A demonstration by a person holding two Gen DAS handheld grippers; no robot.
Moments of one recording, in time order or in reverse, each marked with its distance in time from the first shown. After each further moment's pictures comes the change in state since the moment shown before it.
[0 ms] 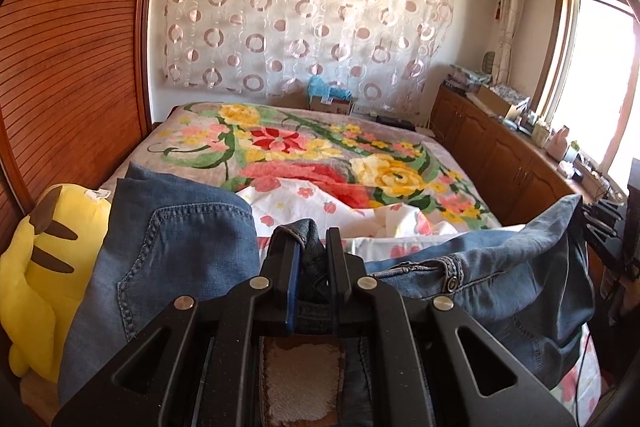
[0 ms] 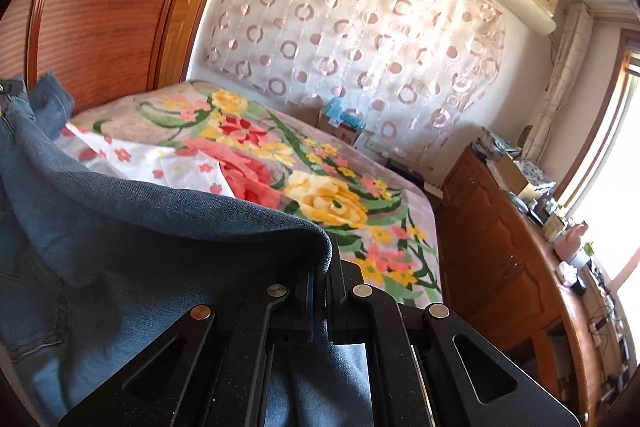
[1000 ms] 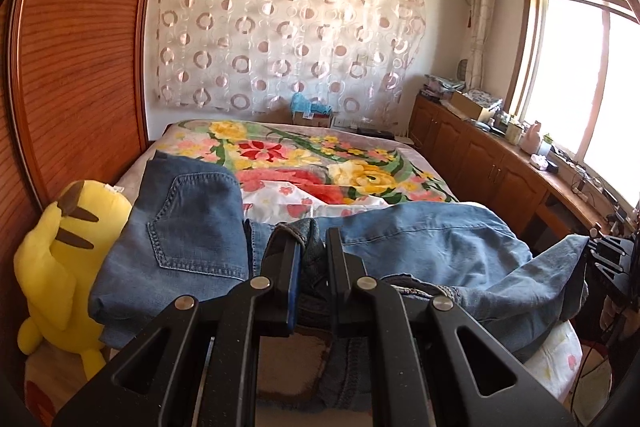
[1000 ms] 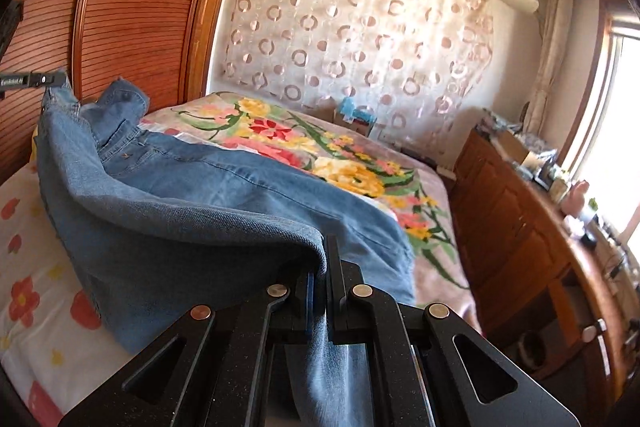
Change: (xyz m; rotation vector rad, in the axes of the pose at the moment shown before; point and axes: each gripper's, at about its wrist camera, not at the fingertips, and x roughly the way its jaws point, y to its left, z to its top) left arm -0.113 -0.036 -0.050 0.031 -0.073 -0.042; right arm -0.169 -0.008 -0.102 0.127 -0.033 0.098
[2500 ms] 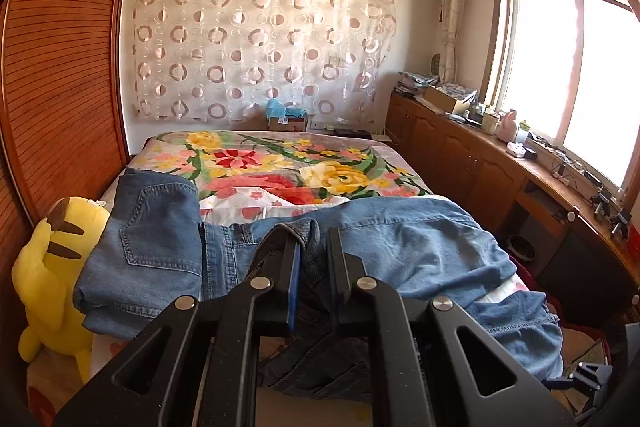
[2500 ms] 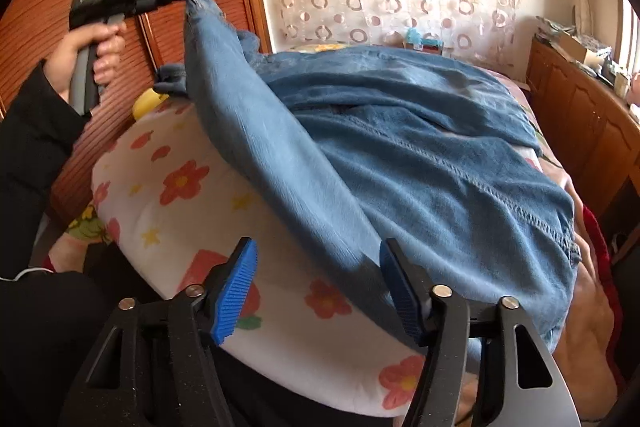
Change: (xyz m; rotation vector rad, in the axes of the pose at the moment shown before) left arm -0.038 -0.051 0.001 0.068 -0.008 -0.060; right arm -0.126 0.047 -0.107 0.197 0.181 0.329
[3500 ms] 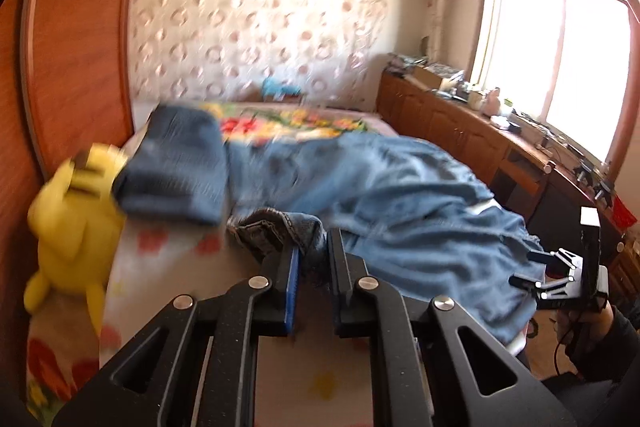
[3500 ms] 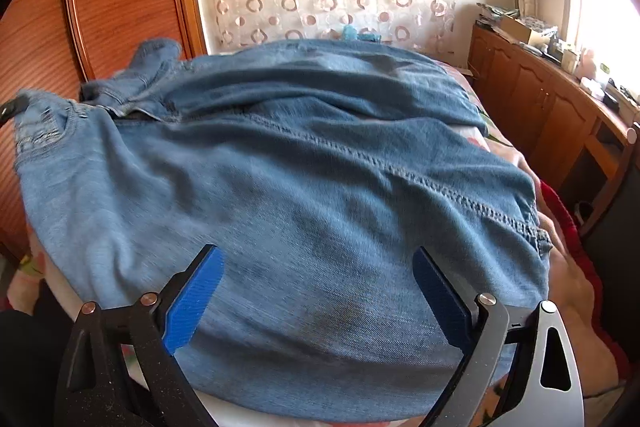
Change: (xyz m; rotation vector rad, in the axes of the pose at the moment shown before) left arm -0.093 0.013 -0.096 0.031 0.044 -0.040; right arm 0.030 -0.008 0.021 0.091 -0.028 -0.192
